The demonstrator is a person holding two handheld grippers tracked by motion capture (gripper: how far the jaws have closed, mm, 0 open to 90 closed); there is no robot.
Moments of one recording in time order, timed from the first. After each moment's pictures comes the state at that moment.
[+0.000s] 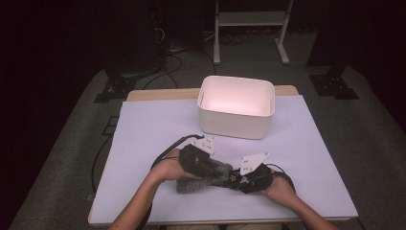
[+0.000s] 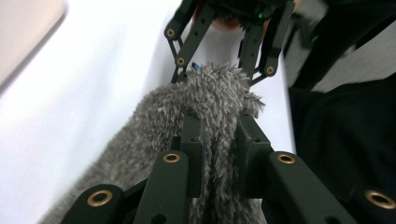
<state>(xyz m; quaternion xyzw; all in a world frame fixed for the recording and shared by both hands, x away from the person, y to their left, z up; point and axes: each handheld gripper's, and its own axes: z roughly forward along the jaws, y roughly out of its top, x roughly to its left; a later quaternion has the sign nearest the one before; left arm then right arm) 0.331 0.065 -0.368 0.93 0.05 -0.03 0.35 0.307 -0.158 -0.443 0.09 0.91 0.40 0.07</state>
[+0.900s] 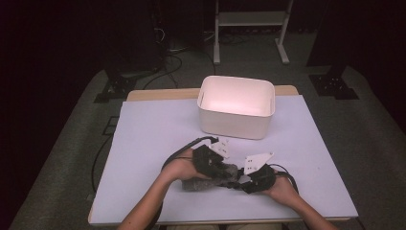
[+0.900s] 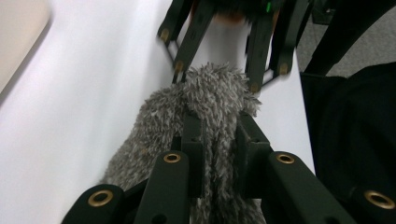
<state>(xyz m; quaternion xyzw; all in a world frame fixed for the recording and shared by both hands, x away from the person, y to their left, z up) 0.330 0.025 -0.371 0.94 0.01 -0.02 0.33 0.305 -0.167 -0.445 0.10 0.90 0.42 0.06</state>
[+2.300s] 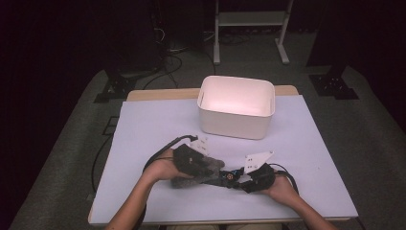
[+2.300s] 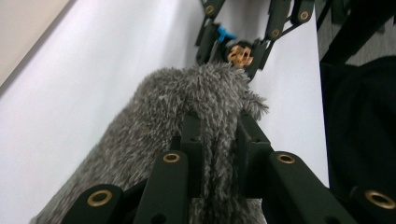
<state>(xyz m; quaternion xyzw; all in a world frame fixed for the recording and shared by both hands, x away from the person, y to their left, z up) 0.334 0.090 -0.373 0.94 0.08 -0.01 0.33 0.309 -0.167 -0.447 0.10 0.90 0.42 0.05</state>
